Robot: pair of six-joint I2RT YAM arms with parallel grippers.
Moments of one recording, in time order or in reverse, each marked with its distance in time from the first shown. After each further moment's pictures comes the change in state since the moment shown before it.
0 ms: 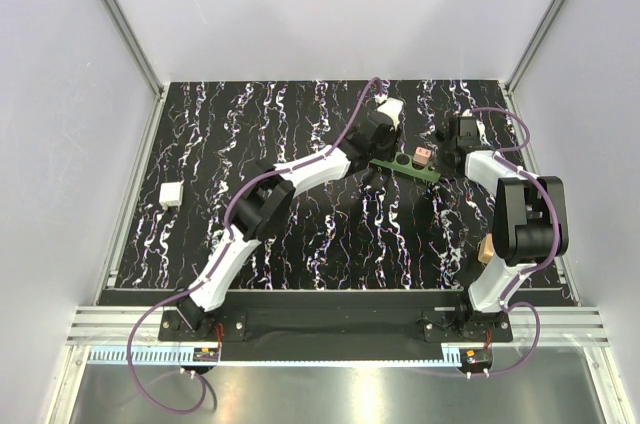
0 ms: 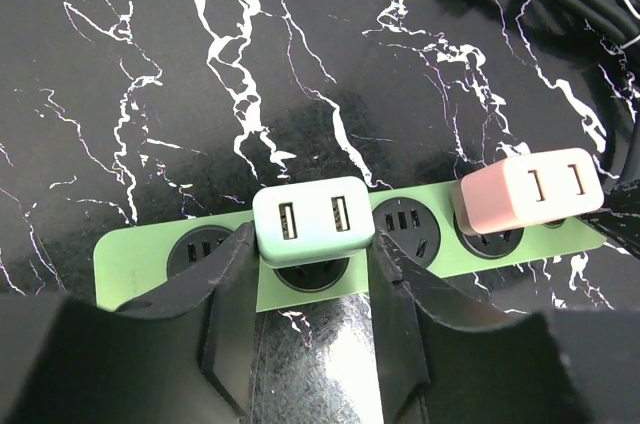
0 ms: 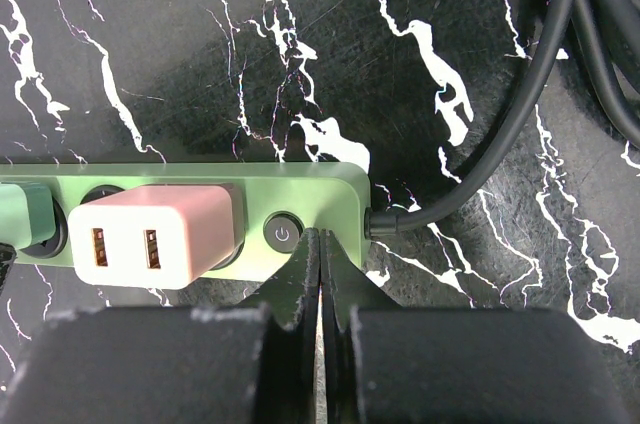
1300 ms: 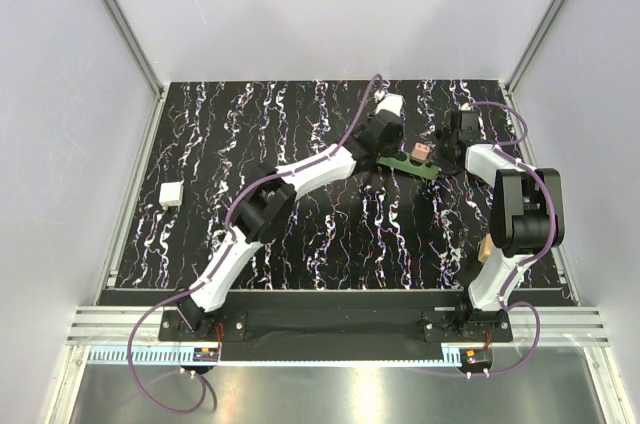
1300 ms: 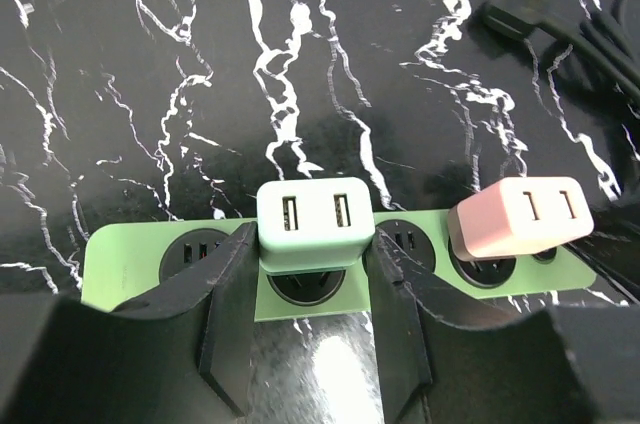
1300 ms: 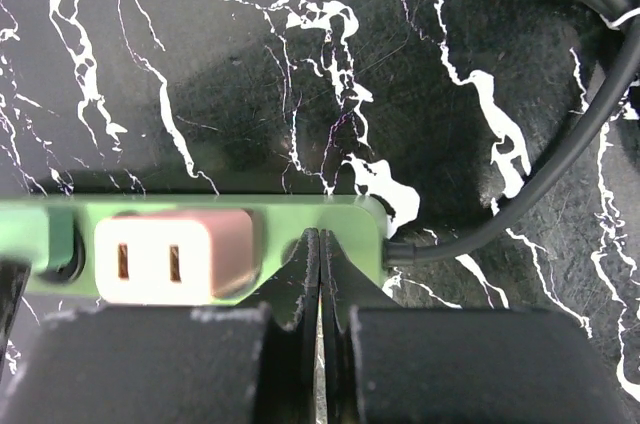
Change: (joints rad) left arm -0.024 0.009 0.074 -0.083 -0.155 -0.100; right arm -0.011 0.069 0.071 0.023 -0.100 -0.001
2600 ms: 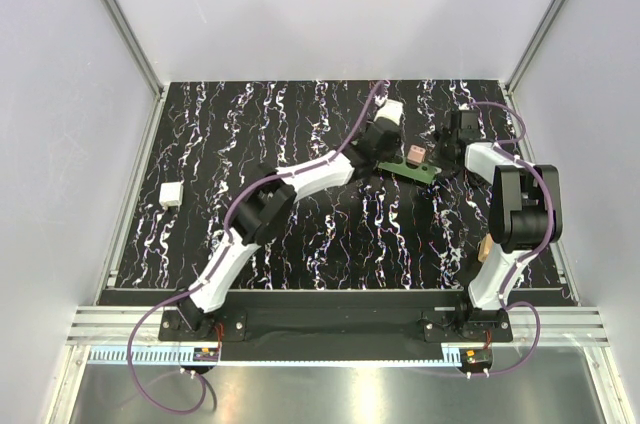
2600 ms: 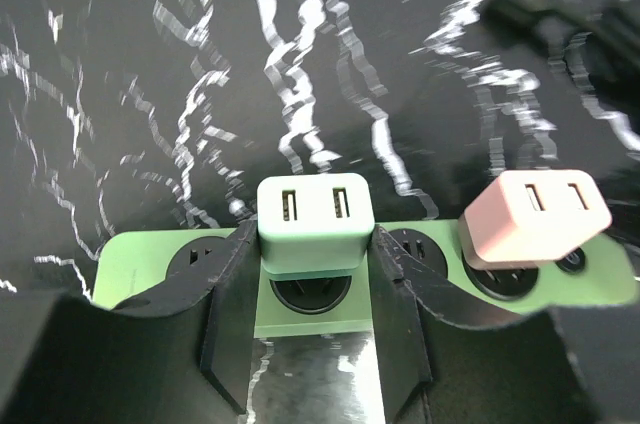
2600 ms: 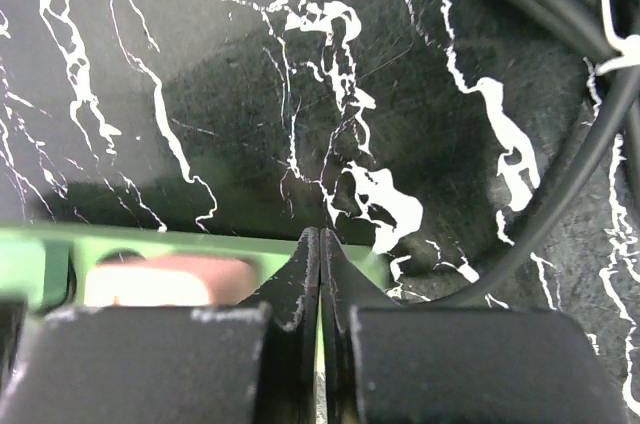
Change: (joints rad) left arm -0.035 -0.047 -0.114 0.111 -0.075 0.111; right arm -0.010 0.031 0.022 -0.006 -0.026 -0.011
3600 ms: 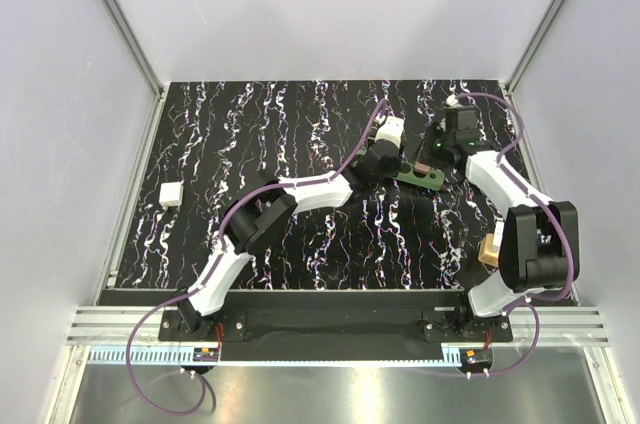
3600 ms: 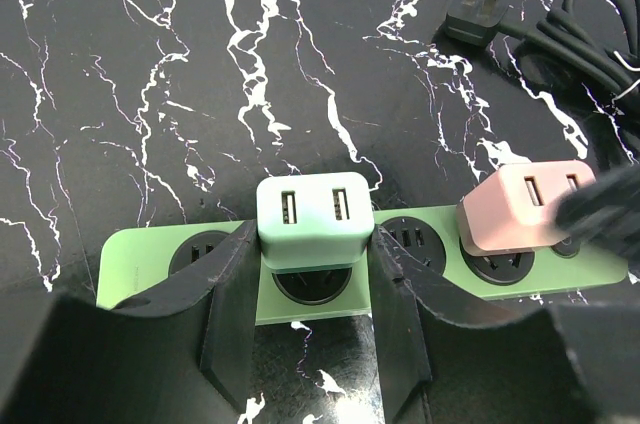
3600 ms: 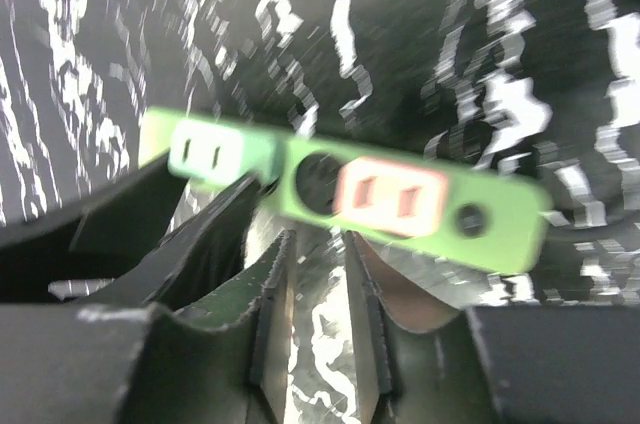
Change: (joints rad) left arm -0.061 -0.104 -0.288 0.292 -0.053 -0.027; right arm 0.080 -0.283 -0.051 -0.115 -0.102 -0.025
